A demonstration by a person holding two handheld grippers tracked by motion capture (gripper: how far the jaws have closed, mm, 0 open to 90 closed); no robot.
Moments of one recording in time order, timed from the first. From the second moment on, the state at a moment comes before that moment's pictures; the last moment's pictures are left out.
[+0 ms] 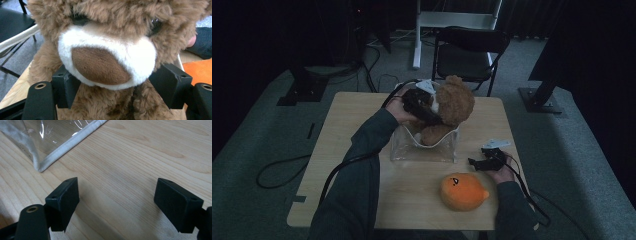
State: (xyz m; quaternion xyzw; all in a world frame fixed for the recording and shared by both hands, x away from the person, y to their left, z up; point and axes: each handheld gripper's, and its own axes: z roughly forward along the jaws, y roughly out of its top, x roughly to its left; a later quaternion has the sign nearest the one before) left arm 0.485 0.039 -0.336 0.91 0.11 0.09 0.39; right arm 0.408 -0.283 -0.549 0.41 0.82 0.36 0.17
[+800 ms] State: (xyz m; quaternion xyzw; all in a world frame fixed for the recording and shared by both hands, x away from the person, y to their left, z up) left arm 0.485 0.049 -0.326 0.88 0.13 0.10 0.45; right arm 0.408 -0.283 -0.549 0.41 0.82 0.36 0.17
